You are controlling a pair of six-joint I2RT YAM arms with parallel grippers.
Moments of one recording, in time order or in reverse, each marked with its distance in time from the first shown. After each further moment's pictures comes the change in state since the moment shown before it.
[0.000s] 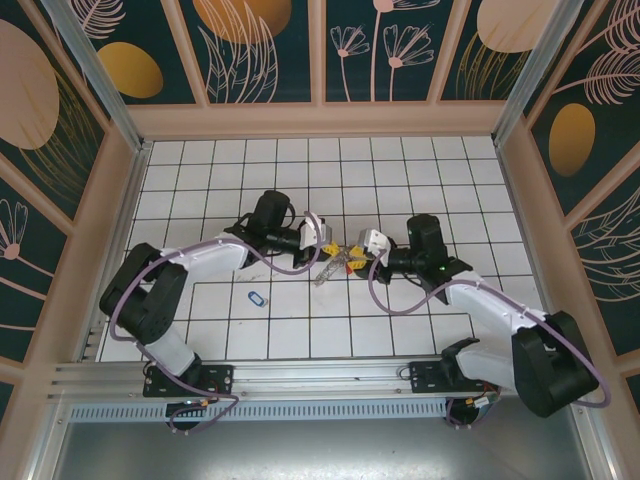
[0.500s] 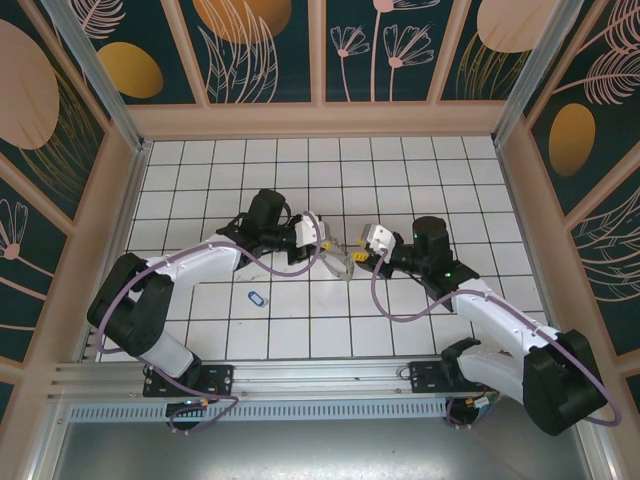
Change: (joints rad) left arm 0.000 -0.070 -0.002 -0.089 -0.182 0.038; right arm 0.025 -0.082 -0.013 0.060 0.143 0.035
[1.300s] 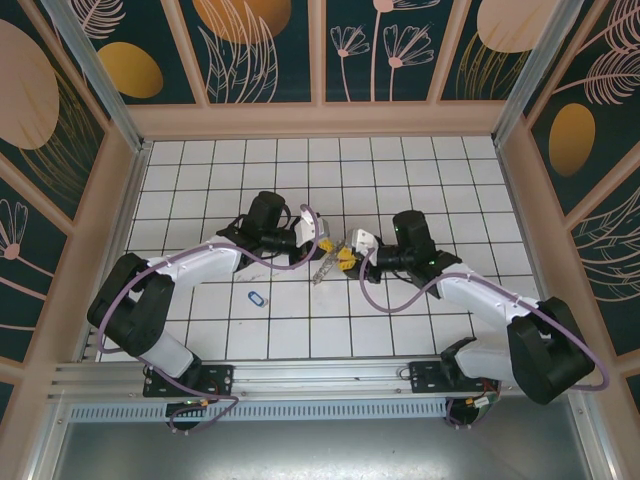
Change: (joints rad) left arm 0.000 0.000 -0.016 0.018 0.075 -0.199; right arm 0.069 0.171 0.085 -0.072 -0.163 -0.035
